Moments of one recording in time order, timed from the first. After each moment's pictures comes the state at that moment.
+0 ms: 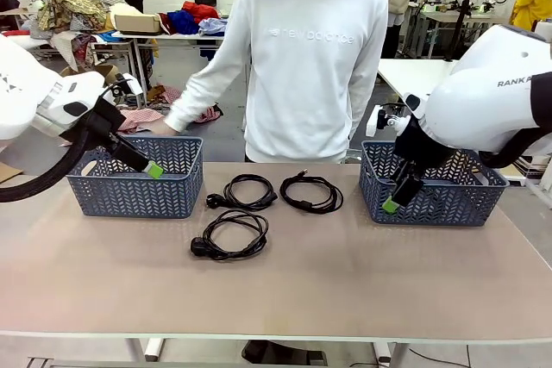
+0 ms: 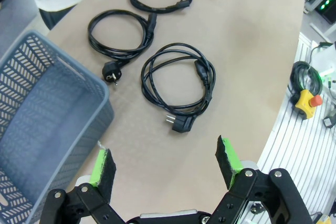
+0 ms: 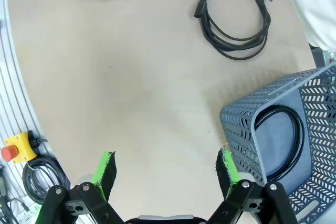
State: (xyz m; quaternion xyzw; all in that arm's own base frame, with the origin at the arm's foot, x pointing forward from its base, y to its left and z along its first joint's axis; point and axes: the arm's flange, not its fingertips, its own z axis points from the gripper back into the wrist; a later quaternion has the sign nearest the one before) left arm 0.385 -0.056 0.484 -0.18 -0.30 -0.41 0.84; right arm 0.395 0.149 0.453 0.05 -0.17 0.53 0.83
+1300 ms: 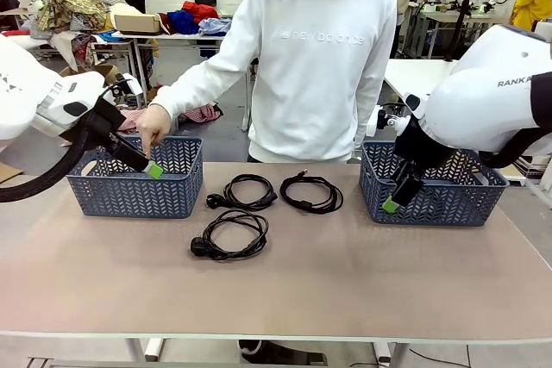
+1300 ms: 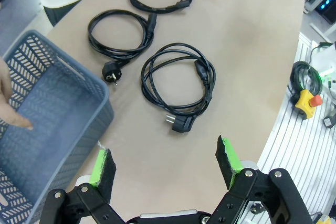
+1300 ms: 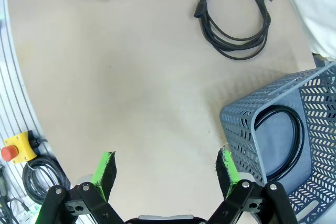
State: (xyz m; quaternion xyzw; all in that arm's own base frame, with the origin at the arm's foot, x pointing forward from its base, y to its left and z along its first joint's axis) left arm 0.385 -0.056 0.484 -0.18 -0.30 -0.41 0.84; right arm 0.395 0.149 0.453 0.05 -0.17 0.53 0.83
